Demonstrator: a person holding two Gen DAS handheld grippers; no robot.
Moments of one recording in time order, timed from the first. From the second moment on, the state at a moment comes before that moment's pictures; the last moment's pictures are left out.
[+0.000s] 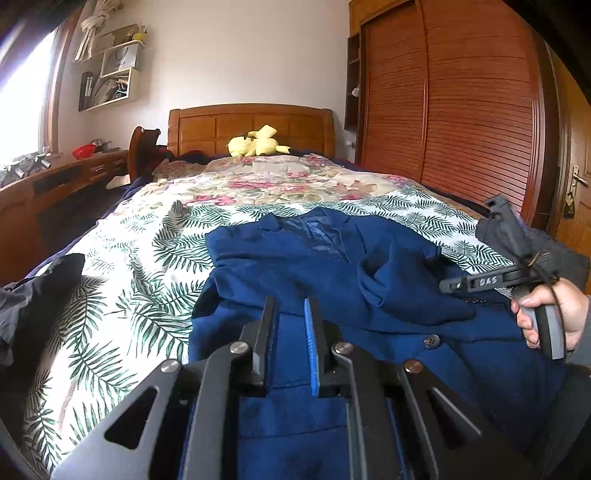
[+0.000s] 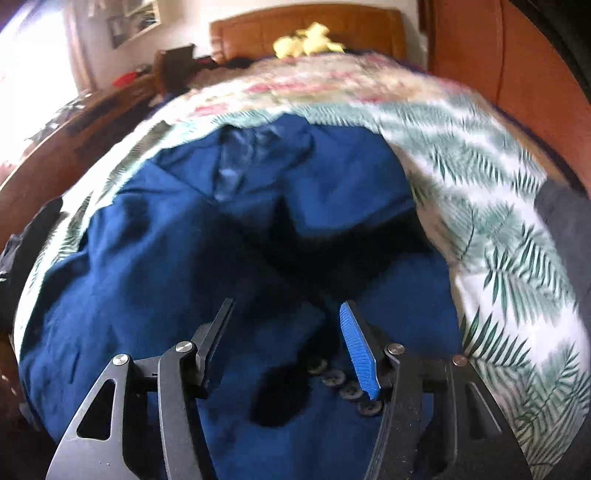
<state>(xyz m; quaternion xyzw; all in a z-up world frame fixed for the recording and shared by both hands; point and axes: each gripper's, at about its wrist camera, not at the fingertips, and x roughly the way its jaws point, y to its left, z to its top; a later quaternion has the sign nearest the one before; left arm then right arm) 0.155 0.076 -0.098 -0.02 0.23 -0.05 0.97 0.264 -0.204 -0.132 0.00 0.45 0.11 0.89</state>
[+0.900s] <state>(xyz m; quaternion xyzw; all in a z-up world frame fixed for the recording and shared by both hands) 0.153 0.085 -0.096 -0.02 0.23 -0.03 0.97 0.153 -0.091 -0.075 -0.03 0.37 0.32 0.87</state>
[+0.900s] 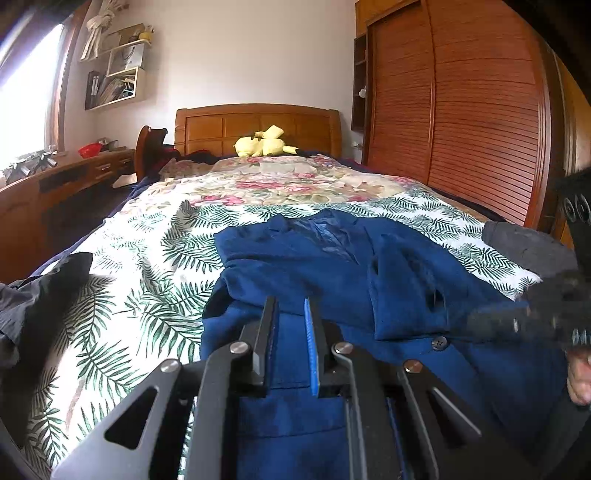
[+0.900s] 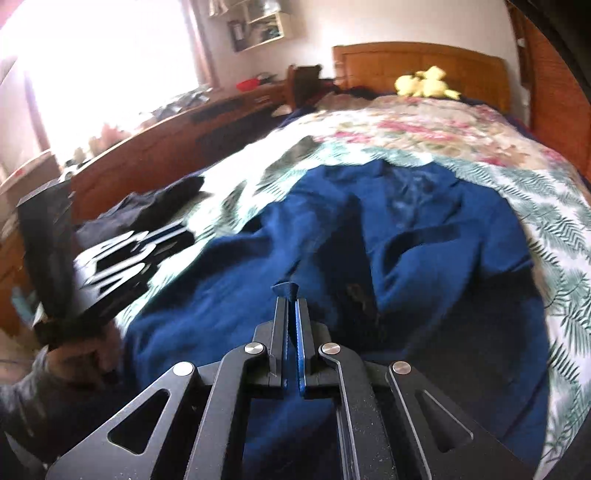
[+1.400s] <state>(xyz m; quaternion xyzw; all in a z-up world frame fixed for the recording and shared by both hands) 0.139 0.065 -0.102 -0.04 0.24 -0.09 0.97 0.111 -0.109 -0.099 -0.08 0.39 0.30 0.87</state>
